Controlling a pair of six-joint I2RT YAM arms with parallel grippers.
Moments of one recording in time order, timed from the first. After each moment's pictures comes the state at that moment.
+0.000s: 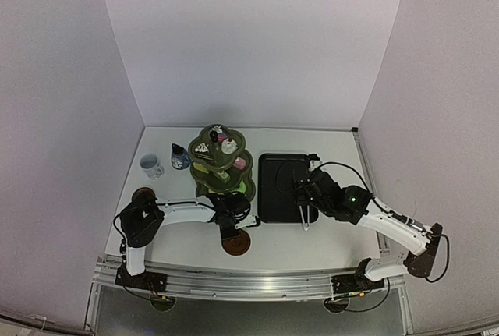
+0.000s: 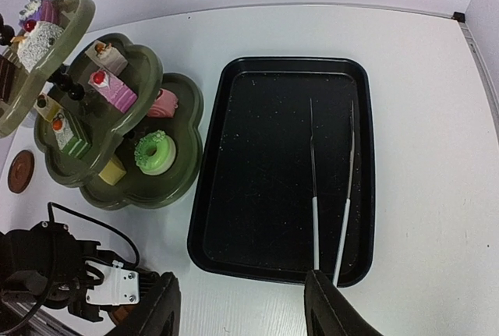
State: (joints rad) left arm -1.03 1.99 1.31 -0.67 0.06 0.37; right arm 0.95 1.29 1.28 -0.77 0.48 0.71
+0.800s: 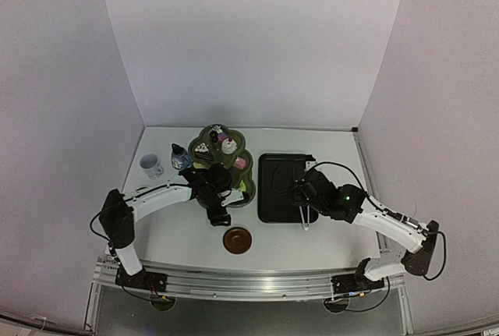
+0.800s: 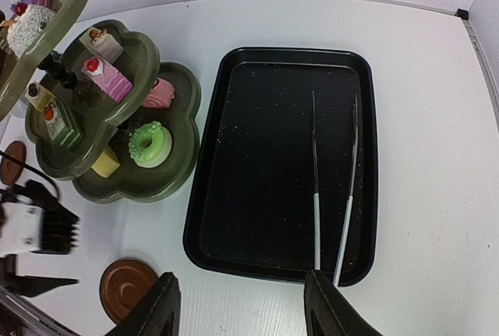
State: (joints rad) left arm -0.86 1.79 1.44 -0.94 0.25 0.43; right arm 0.95 1.34 1.28 -0.77 0.47 0.70
